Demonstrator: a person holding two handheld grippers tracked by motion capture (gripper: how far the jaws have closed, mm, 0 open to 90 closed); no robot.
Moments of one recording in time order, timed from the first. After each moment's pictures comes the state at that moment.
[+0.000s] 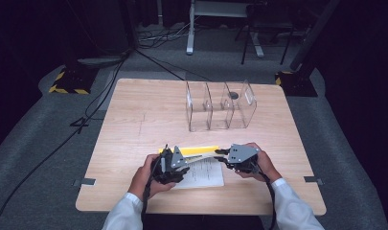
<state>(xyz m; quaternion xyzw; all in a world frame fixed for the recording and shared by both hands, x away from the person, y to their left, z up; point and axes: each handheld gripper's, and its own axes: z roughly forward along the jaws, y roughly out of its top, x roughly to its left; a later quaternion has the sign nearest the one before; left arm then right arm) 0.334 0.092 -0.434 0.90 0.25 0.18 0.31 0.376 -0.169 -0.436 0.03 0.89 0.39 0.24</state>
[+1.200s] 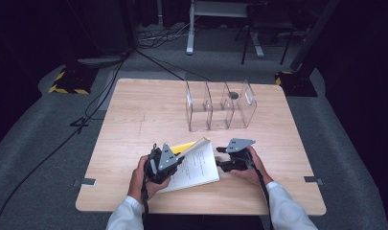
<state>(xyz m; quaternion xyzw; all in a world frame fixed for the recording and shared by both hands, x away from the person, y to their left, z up) 0.323 0.119 -0.427 0.84 0.29 0.22 0.41 0.411 -0.175 -0.491 0.19 0.87 0.43 0.12</state>
